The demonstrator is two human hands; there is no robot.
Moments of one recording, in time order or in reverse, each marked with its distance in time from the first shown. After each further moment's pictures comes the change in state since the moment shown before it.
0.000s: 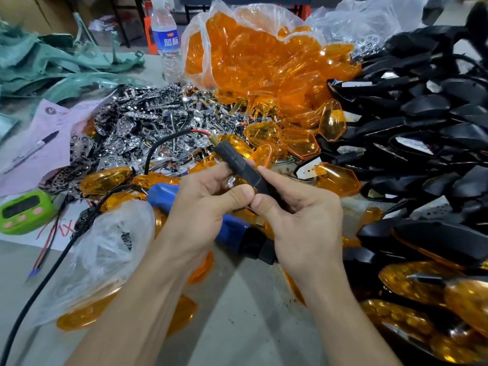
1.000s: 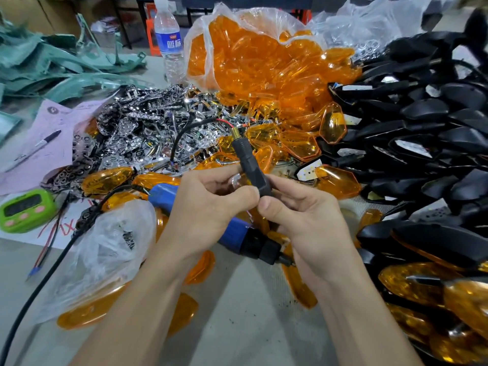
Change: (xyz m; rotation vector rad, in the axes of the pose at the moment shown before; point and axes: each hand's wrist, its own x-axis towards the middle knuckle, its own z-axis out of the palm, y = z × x) left_hand 0.000 0.007 -0.001 0.227 0.007 0.105; right_hand 0.004 -0.009 -0.013 0.357 -0.213 0.258
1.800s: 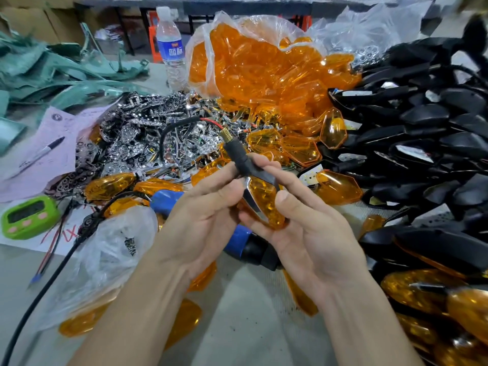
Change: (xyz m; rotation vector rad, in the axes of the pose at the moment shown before) left_hand -0.005 0.007 0.002 -0.631 -0.216 -0.143; right_hand -0.004 -0.011 0.010 0.486 -0.107 0.113
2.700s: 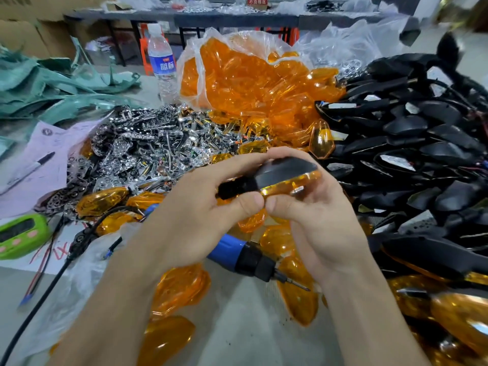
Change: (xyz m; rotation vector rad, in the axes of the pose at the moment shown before) left_hand 0.013 0.044 0.011 1.139 -0.148 0.171; right_hand 0.018 -0.028 -0.006 -0.466 -0.015 -0.308
